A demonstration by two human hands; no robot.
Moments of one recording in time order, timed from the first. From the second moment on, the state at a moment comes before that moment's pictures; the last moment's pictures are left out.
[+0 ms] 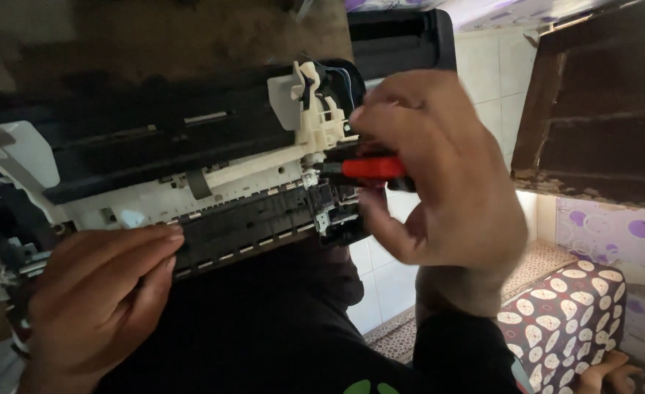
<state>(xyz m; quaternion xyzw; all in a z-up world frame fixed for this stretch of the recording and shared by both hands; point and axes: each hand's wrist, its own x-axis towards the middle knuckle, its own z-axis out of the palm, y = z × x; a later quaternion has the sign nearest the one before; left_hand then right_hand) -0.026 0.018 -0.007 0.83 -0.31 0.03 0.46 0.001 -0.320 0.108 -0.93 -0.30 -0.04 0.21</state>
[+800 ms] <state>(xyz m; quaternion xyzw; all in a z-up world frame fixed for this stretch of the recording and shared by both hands) 0.046 -0.143 0.003 0.82 -0.29 -0.26 0.42 -0.012 -0.310 0.134 -0.92 -0.33 0.01 0.20</state>
